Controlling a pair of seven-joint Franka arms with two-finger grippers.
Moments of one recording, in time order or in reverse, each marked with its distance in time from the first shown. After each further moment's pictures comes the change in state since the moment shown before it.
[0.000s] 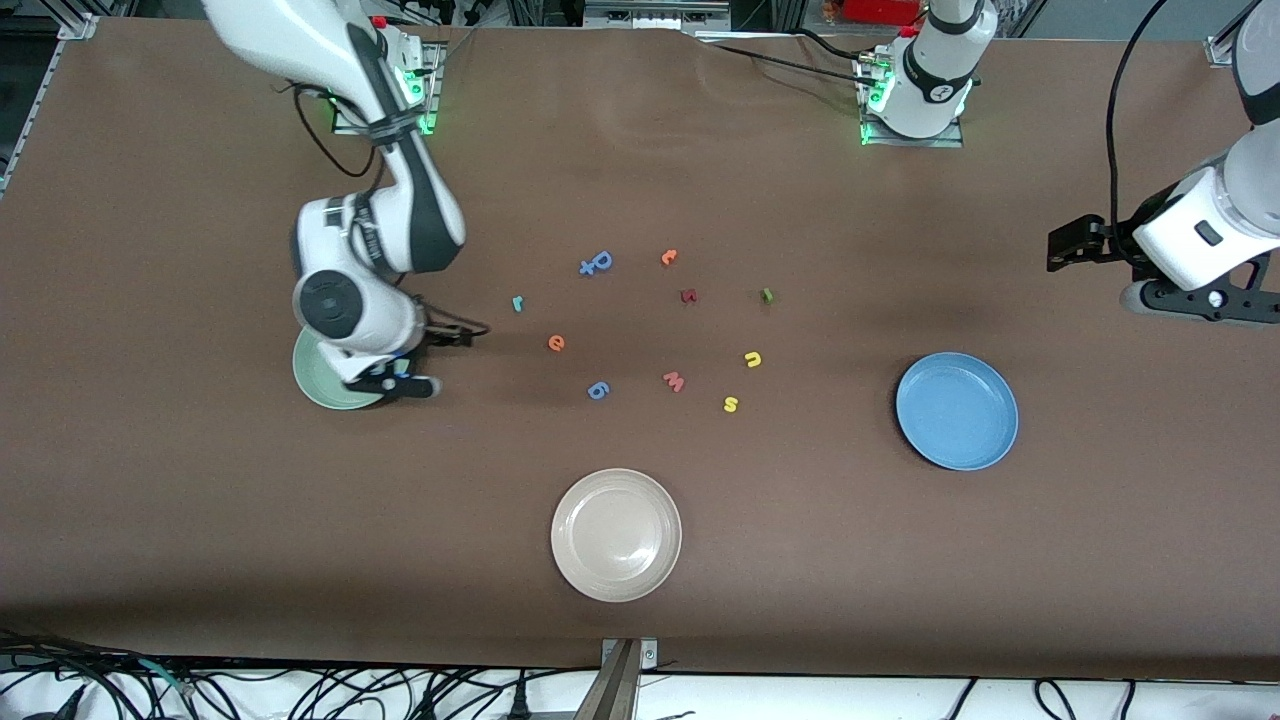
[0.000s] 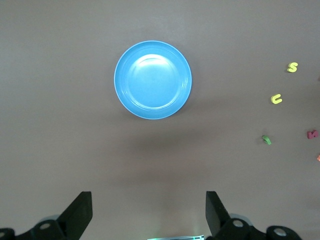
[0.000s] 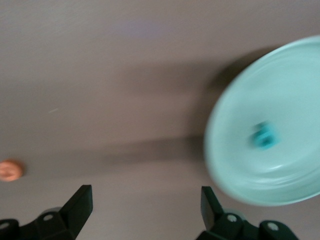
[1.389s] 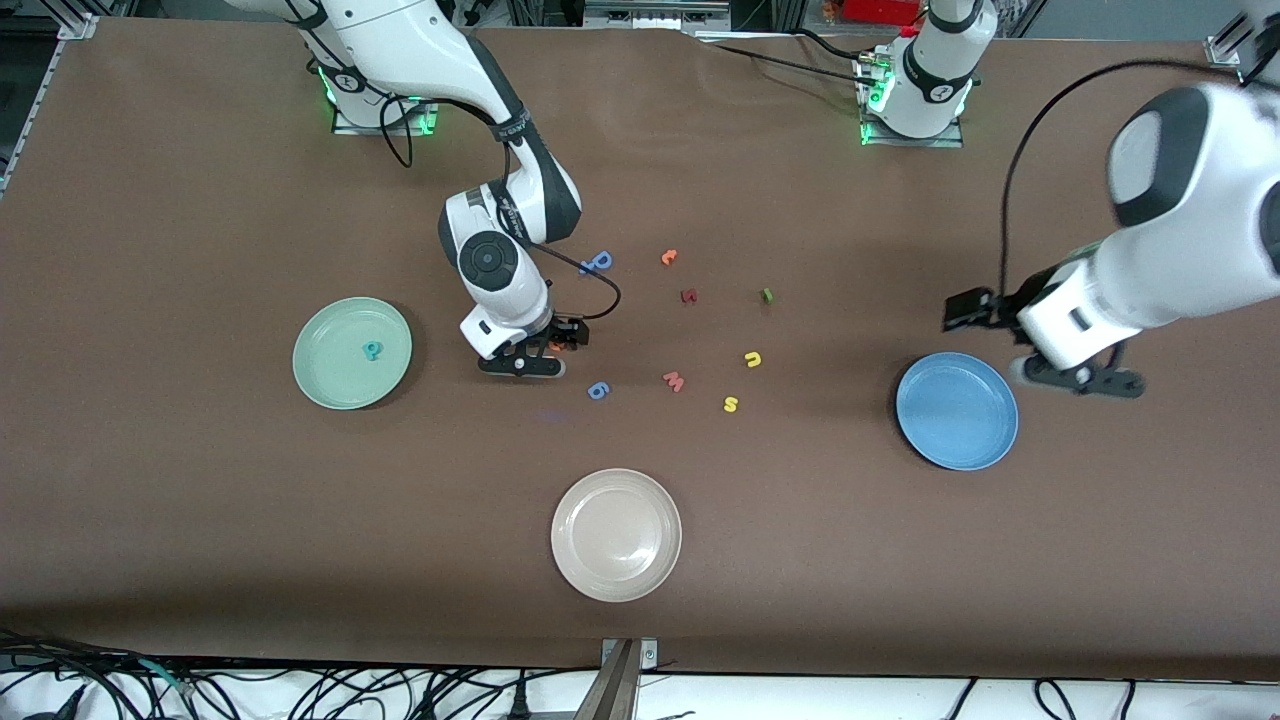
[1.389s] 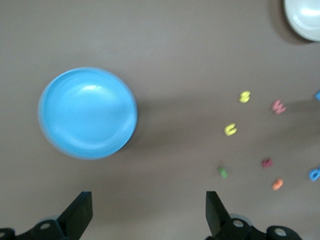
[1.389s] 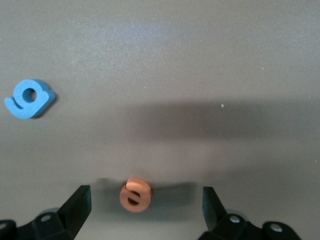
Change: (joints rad) left arm -0.079 0.184 -0.011 -0.008 -0.188 0.235 -0.056; right arm 0.120 0.158 0.110 -0.002 0.065 0.394 0.124
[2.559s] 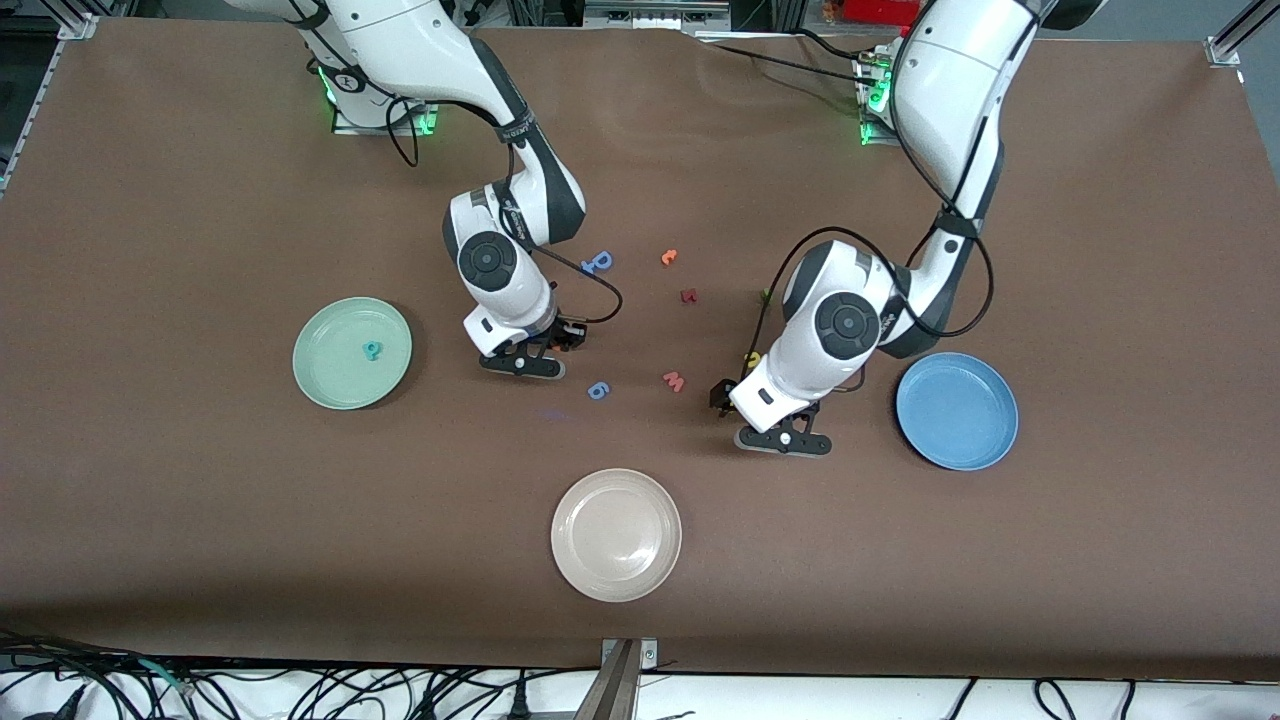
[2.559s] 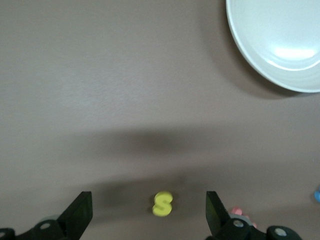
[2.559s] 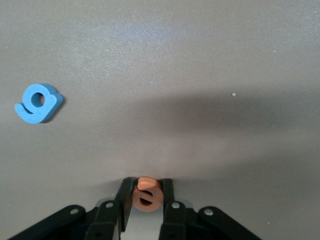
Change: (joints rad) left arm -0.324 0.428 -0.020 -0.006 -0.009 0.691 -0.304; right arm 0.006 0.001 0.004 0.003 0.063 0.005 0.037
